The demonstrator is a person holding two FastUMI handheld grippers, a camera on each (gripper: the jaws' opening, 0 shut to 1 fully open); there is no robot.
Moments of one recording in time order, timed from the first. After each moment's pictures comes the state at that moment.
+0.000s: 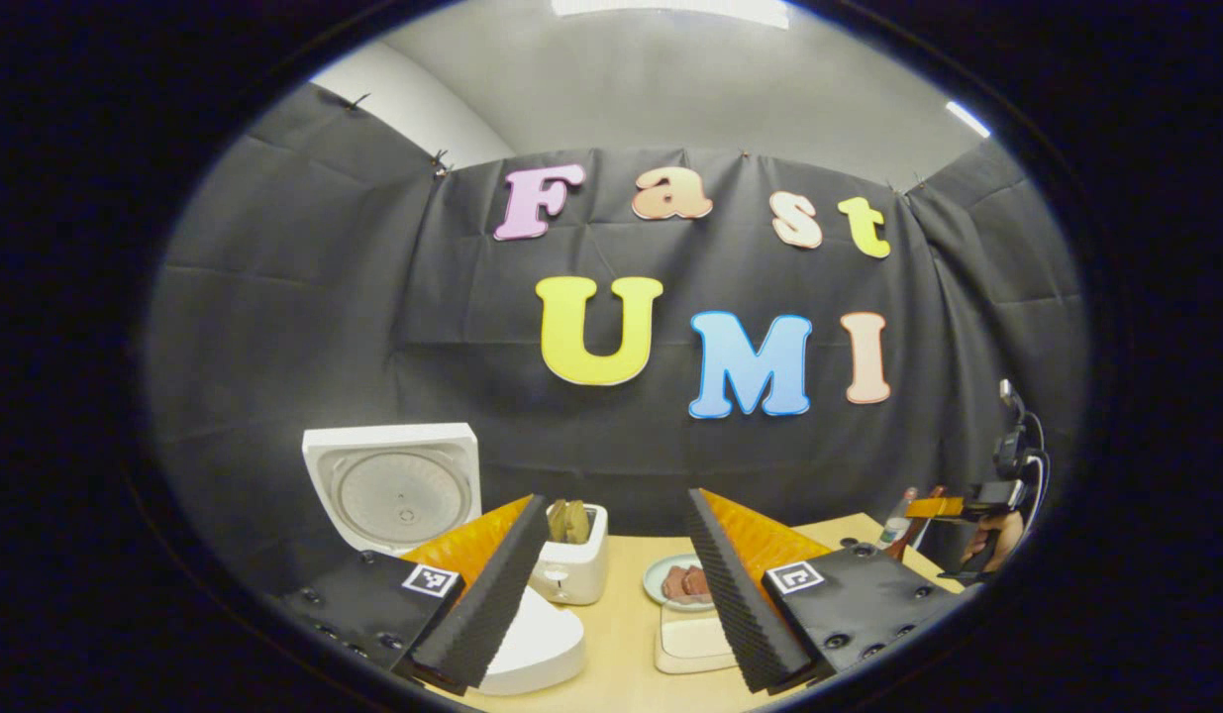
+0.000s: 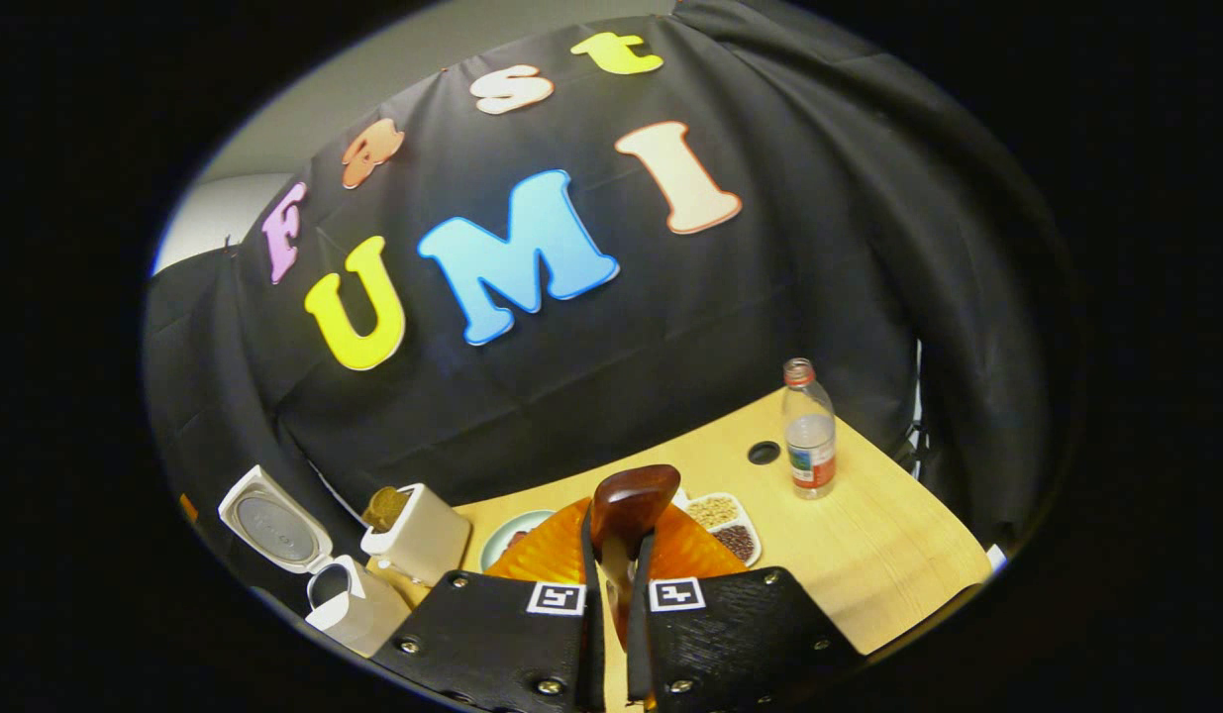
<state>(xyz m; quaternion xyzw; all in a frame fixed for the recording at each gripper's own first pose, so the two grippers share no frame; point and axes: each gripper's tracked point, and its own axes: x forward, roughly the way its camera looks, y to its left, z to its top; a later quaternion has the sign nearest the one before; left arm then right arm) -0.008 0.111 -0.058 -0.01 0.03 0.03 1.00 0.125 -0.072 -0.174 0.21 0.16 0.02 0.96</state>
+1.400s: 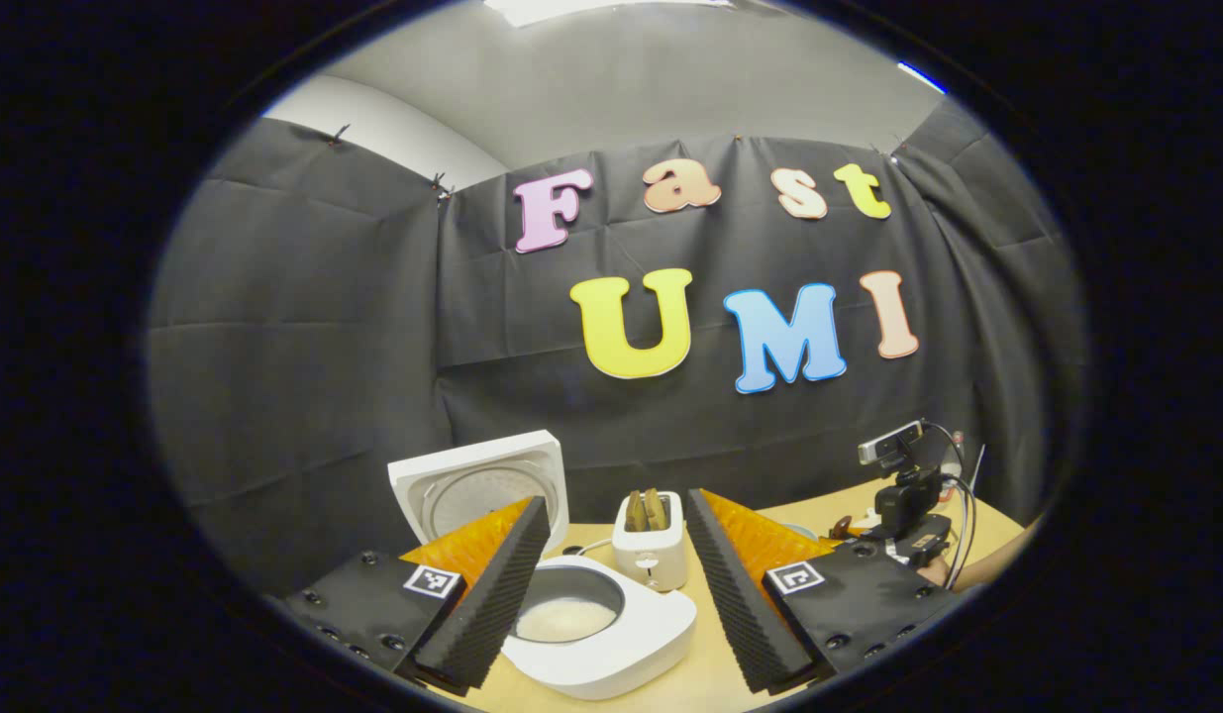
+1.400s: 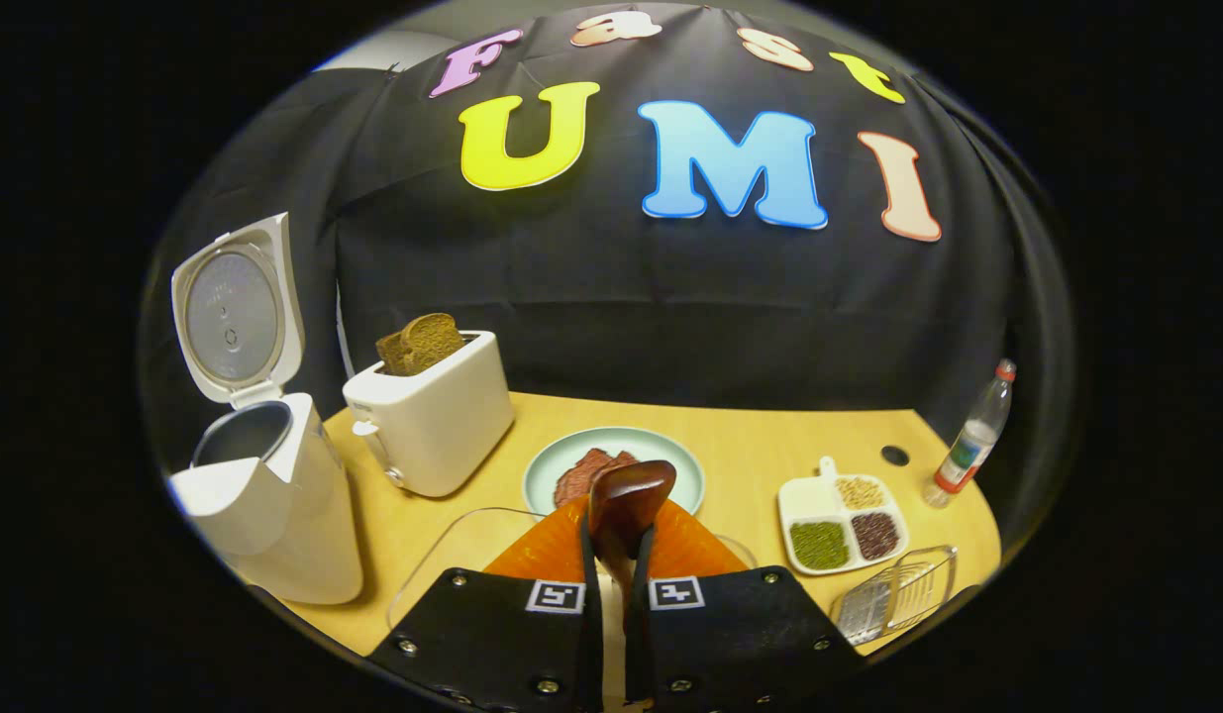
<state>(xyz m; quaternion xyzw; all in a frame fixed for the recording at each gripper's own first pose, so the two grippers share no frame) -0.044 0.200 -0.076 0.06 0.06 0.06 0.99 0.173 0.156 -0.322 0.02 0.22 0.11 0.97</state>
